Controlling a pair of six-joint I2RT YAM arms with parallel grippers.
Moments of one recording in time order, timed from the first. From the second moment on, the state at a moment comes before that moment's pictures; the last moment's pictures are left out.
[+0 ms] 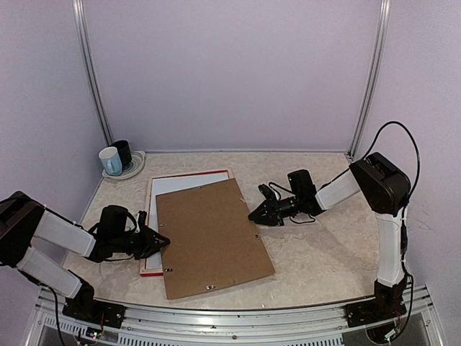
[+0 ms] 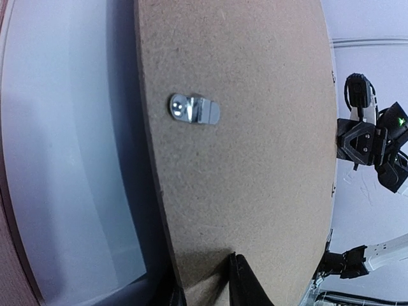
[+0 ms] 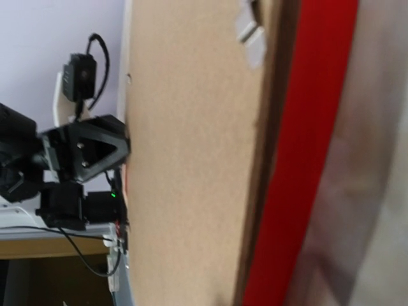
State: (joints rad) left arm -0.39 1.42 0.24 0.49 0.47 -0.89; right arm 0.50 2.14 1.09 0.37 -1.07 0.76
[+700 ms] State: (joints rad) left arm -0.40 1.41 0.24 0.50 0.47 -0.89; right arm 0.53 2.15 1.02 0.56 -1.11 0.94
